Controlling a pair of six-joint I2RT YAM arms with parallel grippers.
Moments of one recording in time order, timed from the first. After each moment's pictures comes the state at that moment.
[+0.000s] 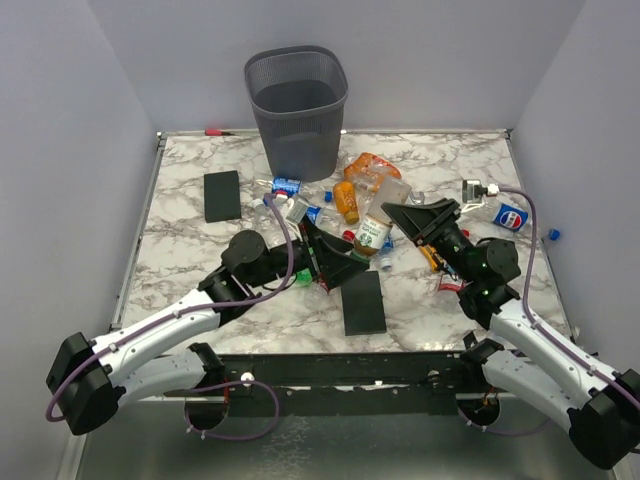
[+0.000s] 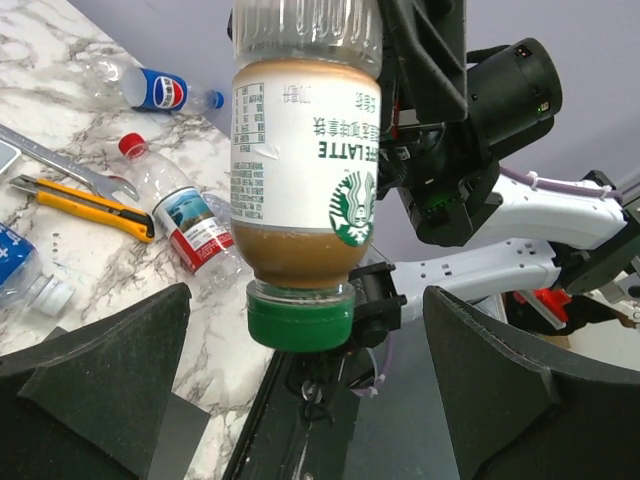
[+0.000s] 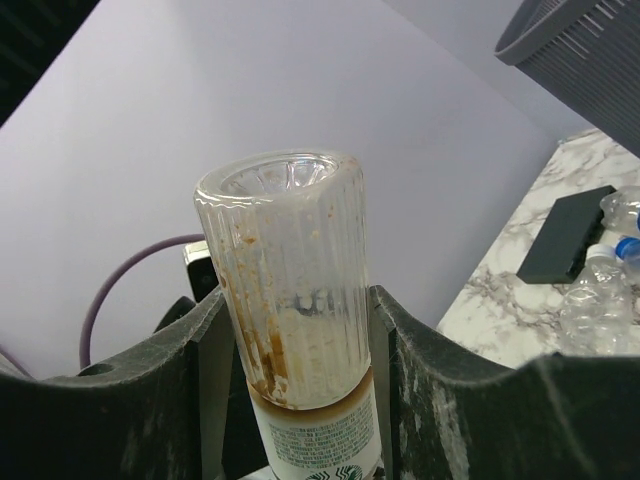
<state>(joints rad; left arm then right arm) -0.86 0.97 0.66 0.45 0.37 -0.71 0.52 0.84 0.51 0.74 -0.25 1.10</state>
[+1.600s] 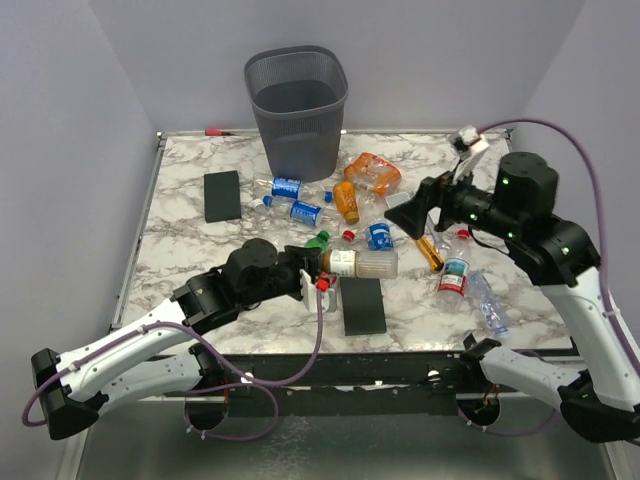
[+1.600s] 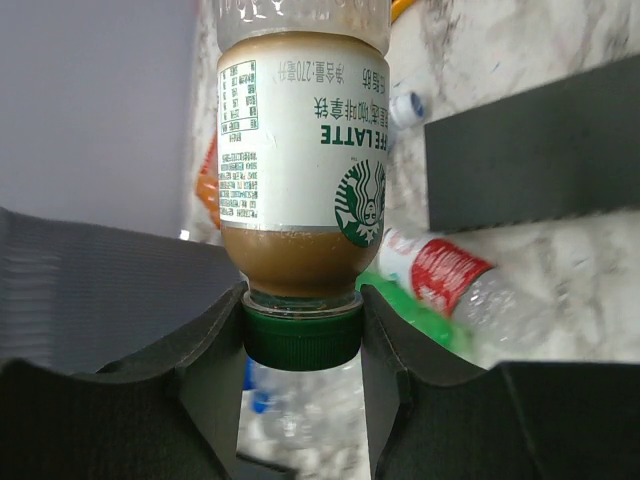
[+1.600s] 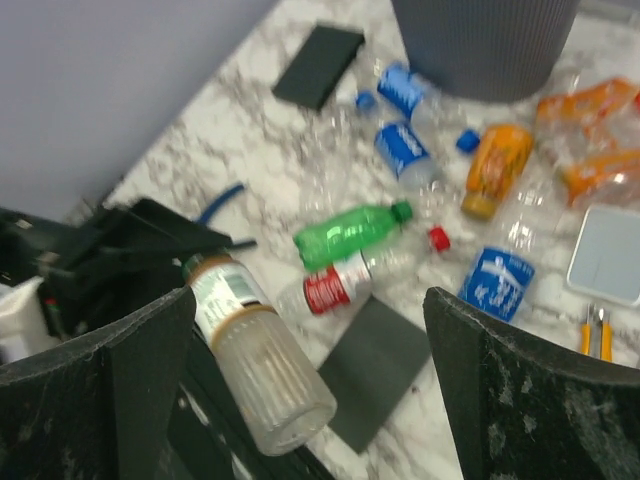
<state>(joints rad) -0.97 0.85 0.81 -0.33 0.13 0.83 0.52 0.99 1.48 -0.70 -0.30 0.24</state>
